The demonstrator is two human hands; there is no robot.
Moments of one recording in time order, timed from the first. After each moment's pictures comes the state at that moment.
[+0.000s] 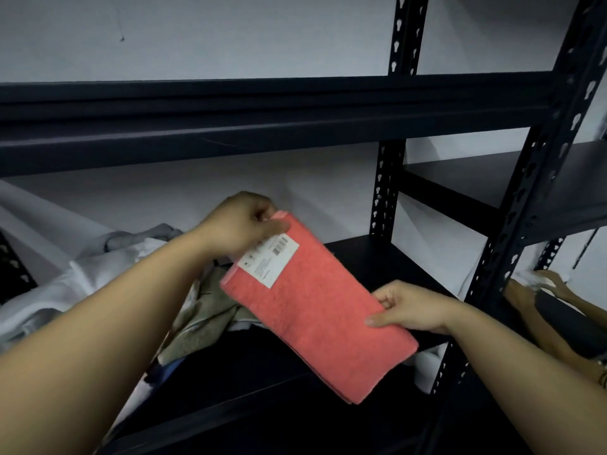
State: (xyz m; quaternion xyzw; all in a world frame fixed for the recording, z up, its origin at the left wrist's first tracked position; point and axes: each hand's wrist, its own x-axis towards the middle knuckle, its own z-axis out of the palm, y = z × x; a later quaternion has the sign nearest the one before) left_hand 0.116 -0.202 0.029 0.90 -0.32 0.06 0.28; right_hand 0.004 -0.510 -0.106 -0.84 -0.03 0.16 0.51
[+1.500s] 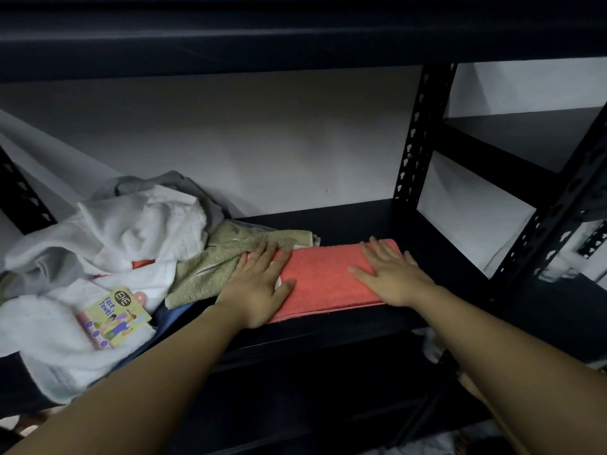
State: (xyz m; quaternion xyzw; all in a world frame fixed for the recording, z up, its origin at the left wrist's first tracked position) left_hand 0.106 -0.192 -0.188 0.96 -0.26 0.01 0.07; right_hand 0.066 -0.499 -0.177 -0.99 0.01 0.09 0.08
